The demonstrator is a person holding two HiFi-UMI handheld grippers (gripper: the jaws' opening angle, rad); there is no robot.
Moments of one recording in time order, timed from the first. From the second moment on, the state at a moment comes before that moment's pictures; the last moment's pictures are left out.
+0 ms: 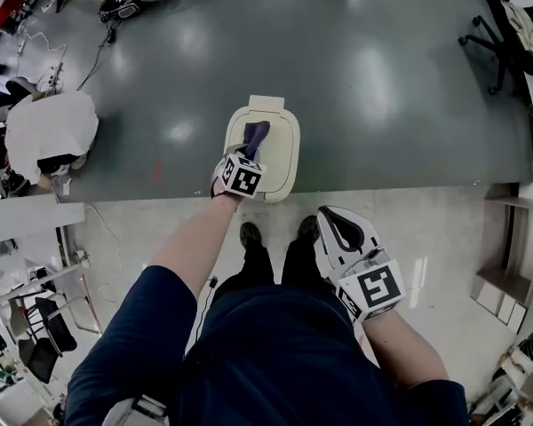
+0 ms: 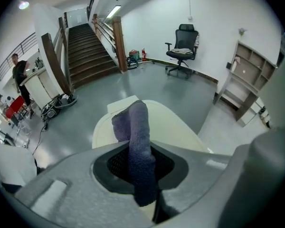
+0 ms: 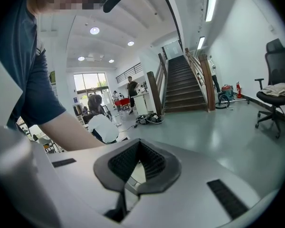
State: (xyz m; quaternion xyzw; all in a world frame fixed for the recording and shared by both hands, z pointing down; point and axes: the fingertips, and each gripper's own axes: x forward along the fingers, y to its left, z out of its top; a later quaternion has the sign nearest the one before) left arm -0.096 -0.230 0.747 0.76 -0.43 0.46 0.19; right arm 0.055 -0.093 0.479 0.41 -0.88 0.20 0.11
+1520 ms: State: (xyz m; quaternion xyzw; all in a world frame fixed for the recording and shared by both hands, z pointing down) left arm -0.125 -0.110 0.757 0.76 -0.42 0.44 0.25; right arm 0.014 -0.080 0.450 0.38 -0.90 0.17 0.13
